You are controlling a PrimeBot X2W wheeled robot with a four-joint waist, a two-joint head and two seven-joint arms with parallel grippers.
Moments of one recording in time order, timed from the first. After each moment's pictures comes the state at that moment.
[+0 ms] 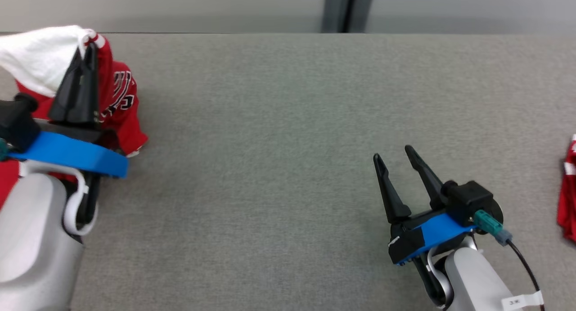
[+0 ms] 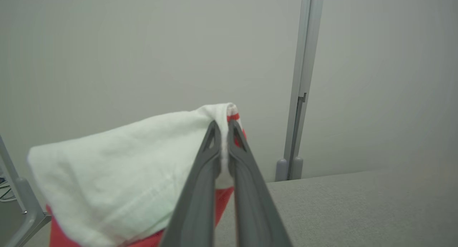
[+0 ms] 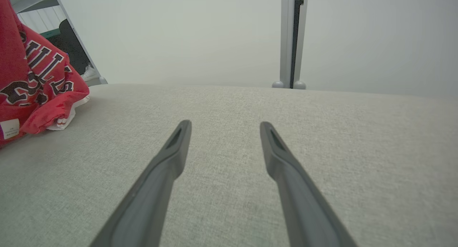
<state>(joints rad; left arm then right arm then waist) -0.58 0.45 -0.31 0.37 -0.55 -0.13 -0.26 -0.34 -0.05 0.19 0.41 0.18 0.13 -0.26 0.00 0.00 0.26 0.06</state>
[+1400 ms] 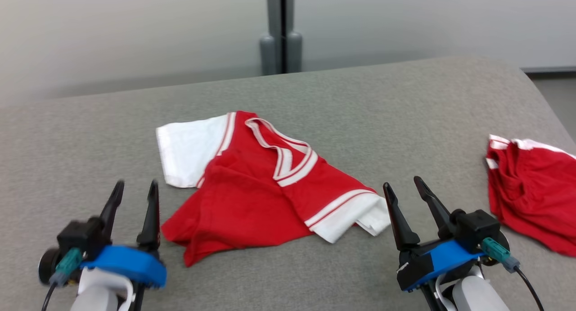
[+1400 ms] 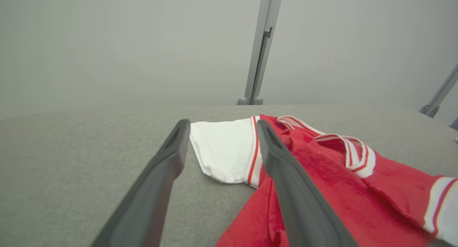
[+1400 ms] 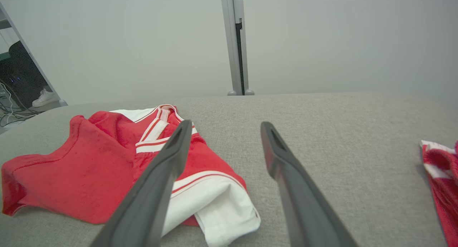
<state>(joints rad) -0.21 0.24 -0.17 0.43 -0.37 -0.13 -0.26 -0.22 -0.05 0.17 0.38 0.20 0.13 -0.26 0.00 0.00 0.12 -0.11</state>
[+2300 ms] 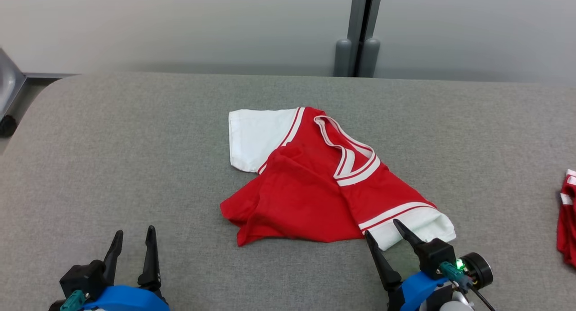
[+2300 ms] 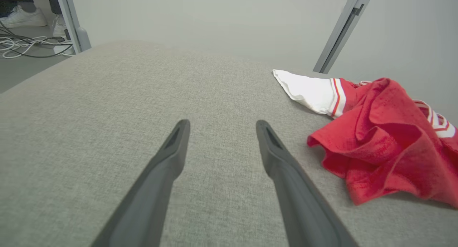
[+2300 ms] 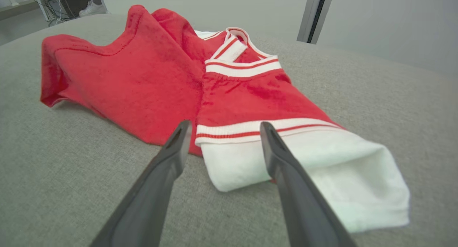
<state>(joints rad) -0.07 0.15 -0.04 0.47 -0.33 -0.13 -0.26 -0.20 -0.05 0.23 0.57 0.03 0.13 -0.26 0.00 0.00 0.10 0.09</state>
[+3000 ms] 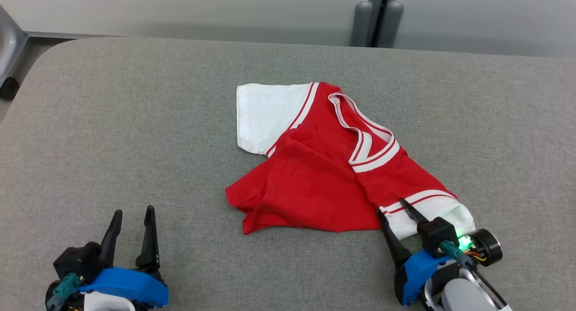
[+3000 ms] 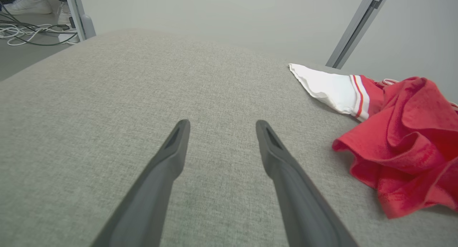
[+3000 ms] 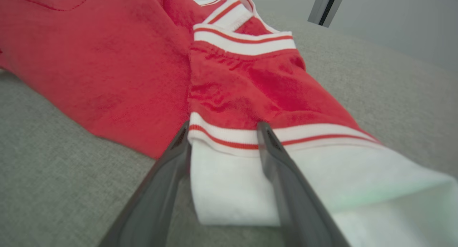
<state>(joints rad) -0.12 0.19 -0.09 0.45 -0.41 -0.13 -0.26 -0.30 -0.05 0.16 0.66 -0.11 0.13 -0.26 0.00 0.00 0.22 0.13</state>
